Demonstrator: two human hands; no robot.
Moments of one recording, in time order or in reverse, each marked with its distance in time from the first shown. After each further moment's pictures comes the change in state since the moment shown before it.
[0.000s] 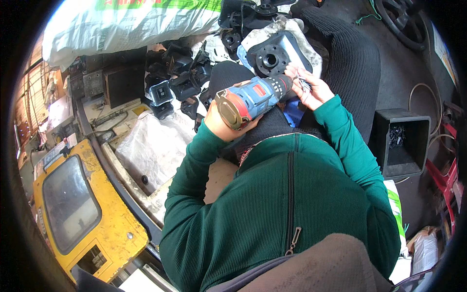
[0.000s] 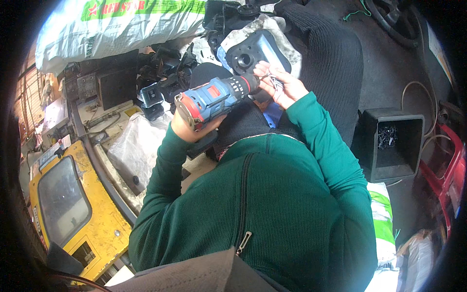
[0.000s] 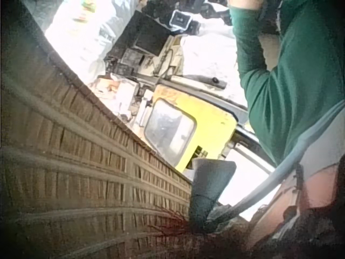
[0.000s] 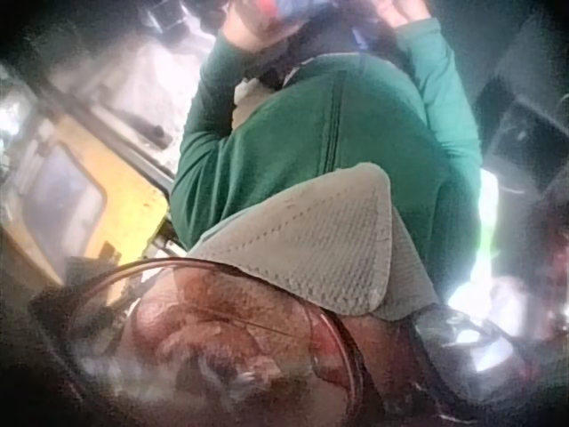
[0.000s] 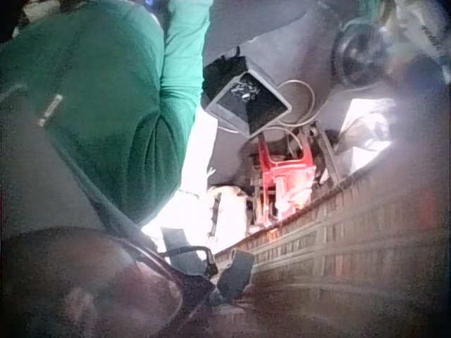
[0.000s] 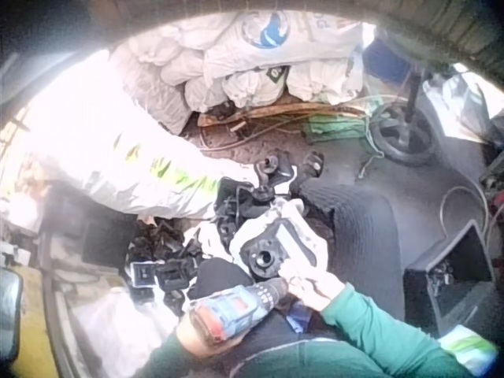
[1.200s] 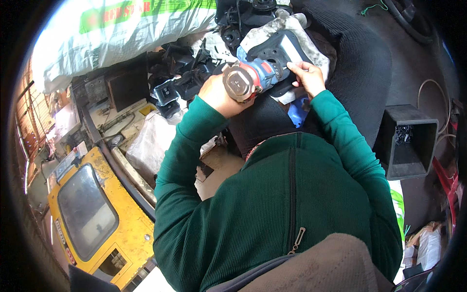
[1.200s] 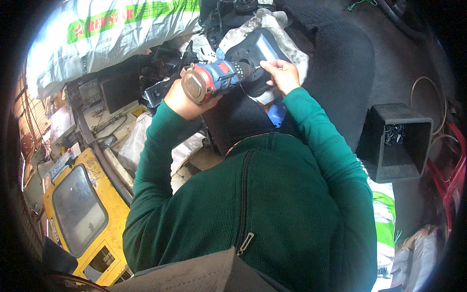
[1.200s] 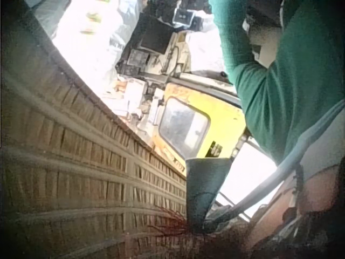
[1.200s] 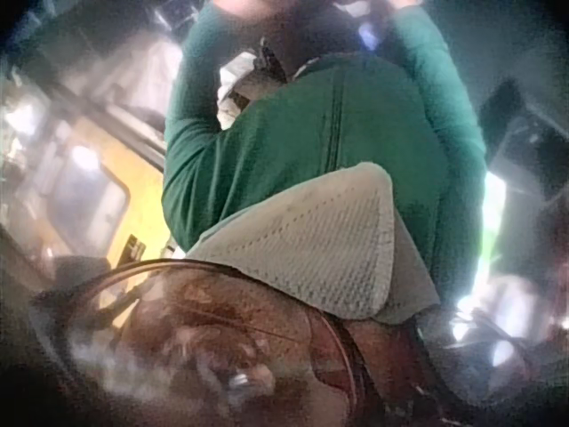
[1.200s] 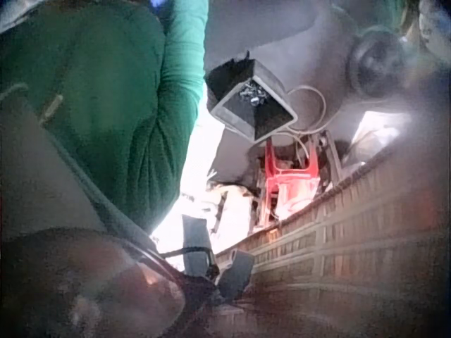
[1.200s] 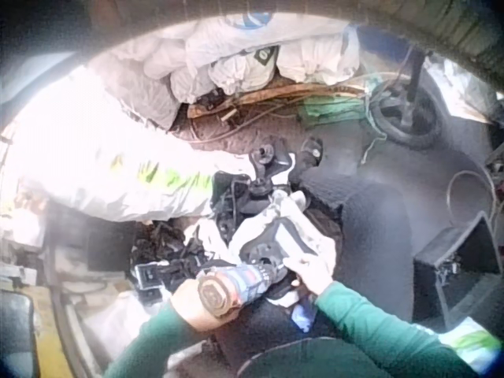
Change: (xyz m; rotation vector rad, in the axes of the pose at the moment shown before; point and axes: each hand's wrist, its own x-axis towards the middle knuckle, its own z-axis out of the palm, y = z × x) left_hand 0.077 -0.037 -0.018 0.273 -0.347 -0.163; right_hand 0.053 0.002 -0.011 -0.783 0.643 -0.197
